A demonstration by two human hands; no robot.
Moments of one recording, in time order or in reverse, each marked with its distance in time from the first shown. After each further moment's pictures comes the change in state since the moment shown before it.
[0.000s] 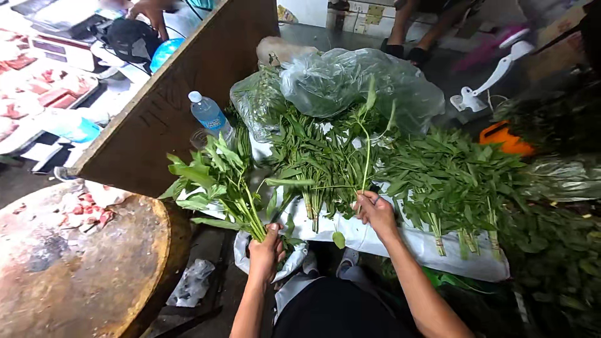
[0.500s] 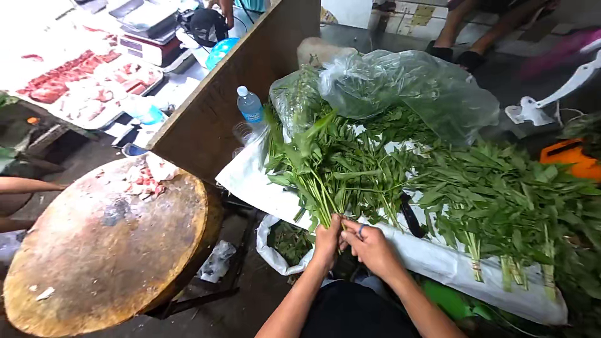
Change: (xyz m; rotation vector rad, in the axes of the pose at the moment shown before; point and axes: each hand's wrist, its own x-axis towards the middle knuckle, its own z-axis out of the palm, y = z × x) left_hand 0.002 -0.043 0.071 -0.138 -0.202 -0.030; right_hand -0.071 -0.042 0.069 -0.317 -0.440 -0.054
